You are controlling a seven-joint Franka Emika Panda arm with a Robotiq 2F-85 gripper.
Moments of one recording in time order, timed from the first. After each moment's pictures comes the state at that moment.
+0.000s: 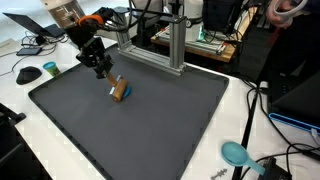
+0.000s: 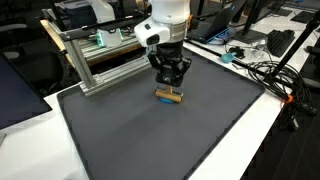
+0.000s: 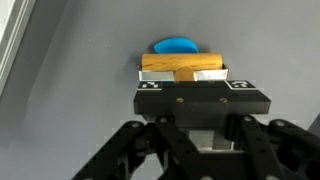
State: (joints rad) arm -0.06 0.57 -0.13 -1.57 0.20 2.04 0.83
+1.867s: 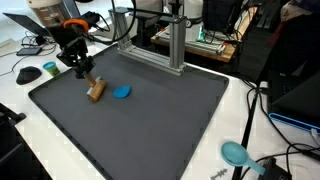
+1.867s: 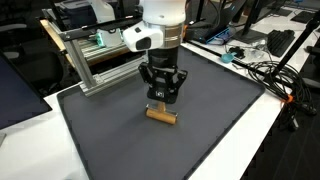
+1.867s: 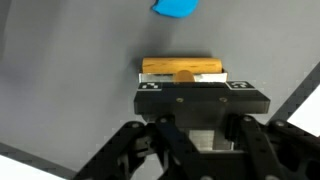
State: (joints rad) arm -0.07 0.65 -0.19 -1.47 0.12 2.13 0.79
